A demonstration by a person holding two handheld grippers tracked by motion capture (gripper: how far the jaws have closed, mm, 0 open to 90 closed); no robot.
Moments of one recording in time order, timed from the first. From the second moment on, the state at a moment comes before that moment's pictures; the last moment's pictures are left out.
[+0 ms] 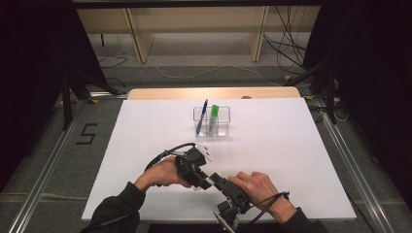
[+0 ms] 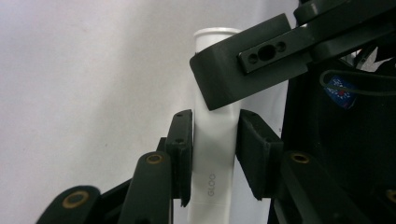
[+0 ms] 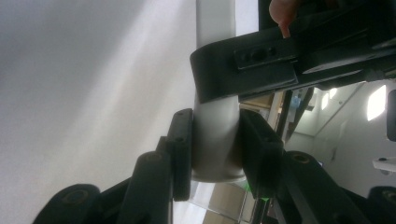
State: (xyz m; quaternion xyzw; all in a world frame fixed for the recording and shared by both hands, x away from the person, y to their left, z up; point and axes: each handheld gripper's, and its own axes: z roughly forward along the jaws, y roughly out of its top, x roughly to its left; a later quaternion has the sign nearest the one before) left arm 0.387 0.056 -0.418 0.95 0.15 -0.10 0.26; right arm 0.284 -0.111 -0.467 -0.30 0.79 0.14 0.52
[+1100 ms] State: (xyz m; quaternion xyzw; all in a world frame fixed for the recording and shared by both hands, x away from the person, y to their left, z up) left arm 0.394 0.067 -0.412 0.94 0.16 -0.10 0.28; right arm 0.286 -0.122 -0.449 -0.26 0.80 0.18 0.51
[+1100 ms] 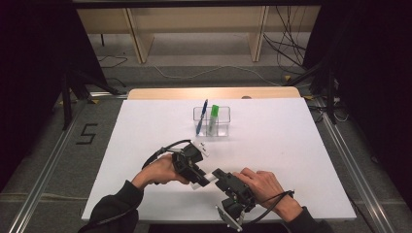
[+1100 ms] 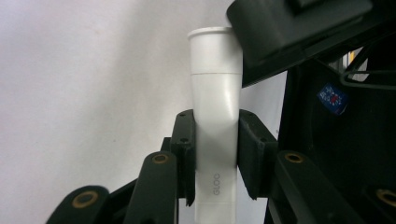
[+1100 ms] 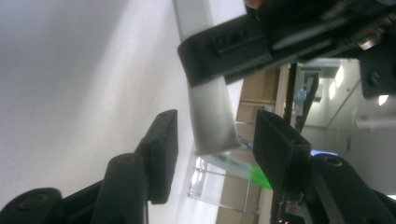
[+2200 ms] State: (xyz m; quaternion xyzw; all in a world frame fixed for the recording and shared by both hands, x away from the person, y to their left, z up) left arm 0.410 0.090 -0.403 0.87 0.28 0.00 0.40; right arm 0.332 -0.183 -0.426 0.28 0.82 0.47 0.17
